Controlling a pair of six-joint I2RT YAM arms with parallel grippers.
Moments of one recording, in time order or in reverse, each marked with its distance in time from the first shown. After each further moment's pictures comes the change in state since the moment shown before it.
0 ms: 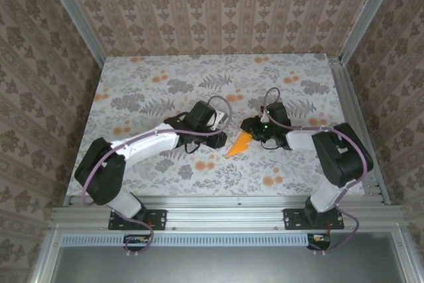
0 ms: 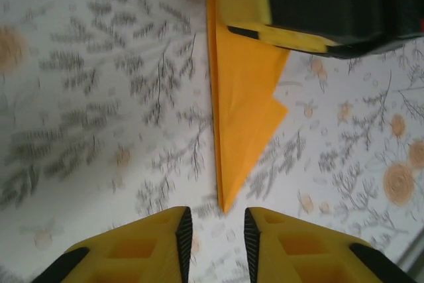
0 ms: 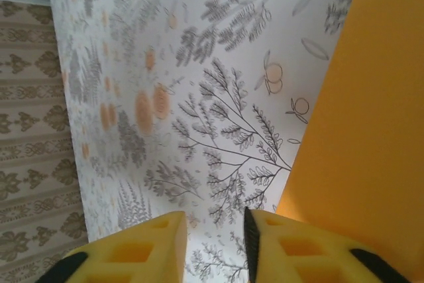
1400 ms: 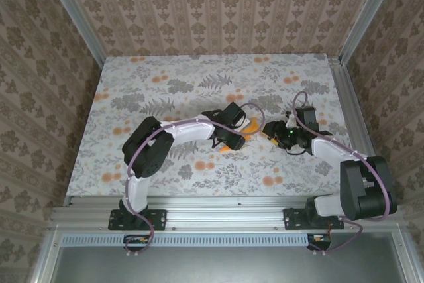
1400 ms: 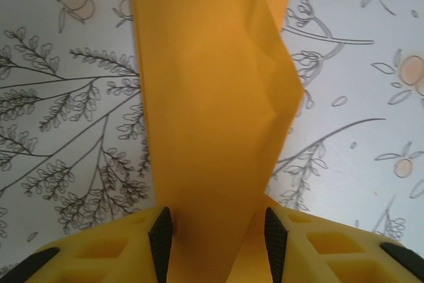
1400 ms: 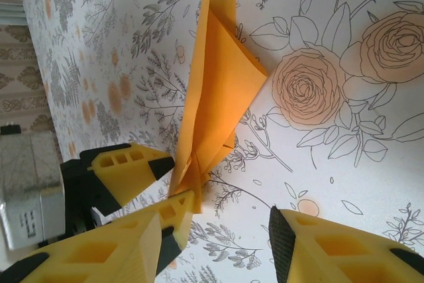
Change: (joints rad) left arm -0.104 0.411 0.311 -0.085 -0.138 0.212; right arm -0.222 -0.307 -0.091 -0.402 -0.095 -0.163
